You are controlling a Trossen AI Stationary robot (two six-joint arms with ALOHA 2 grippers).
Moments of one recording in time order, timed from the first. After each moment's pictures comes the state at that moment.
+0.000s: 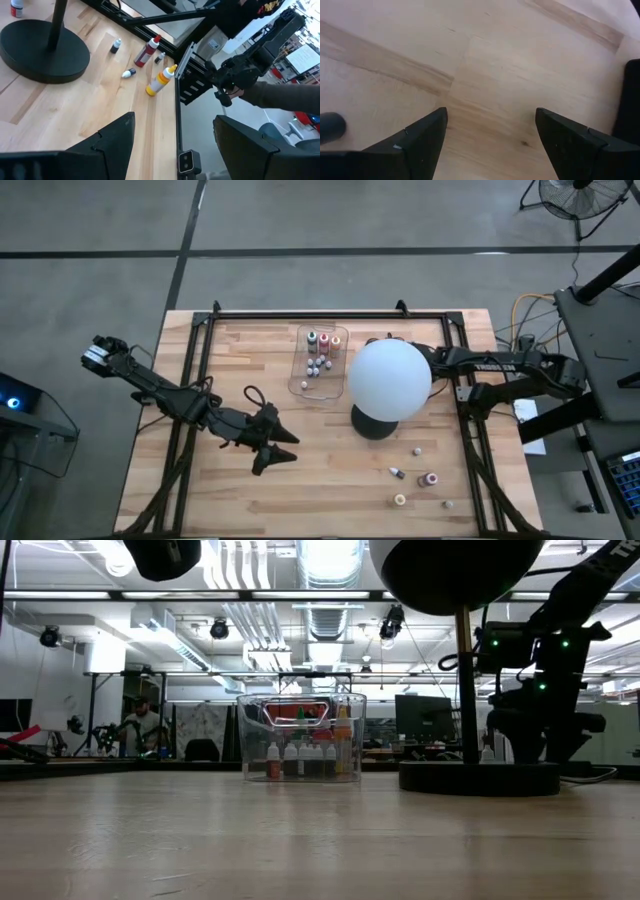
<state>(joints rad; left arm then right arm) -0.47 1.19 0.86 0.03 -0.19 -0.77 -0.49 1.21 0.44 -0.59 0.21 0.67</state>
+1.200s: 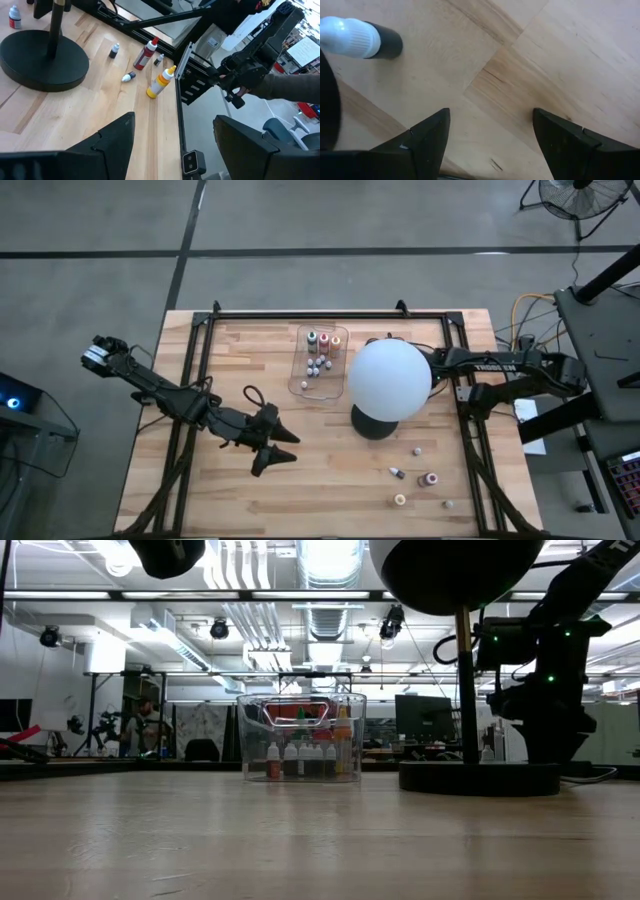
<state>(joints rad) -0.47 1.19 0.86 0.04 -0.19 -0.72 -0.43 1.22 0.48 -0.65 0.02 0.48</state>
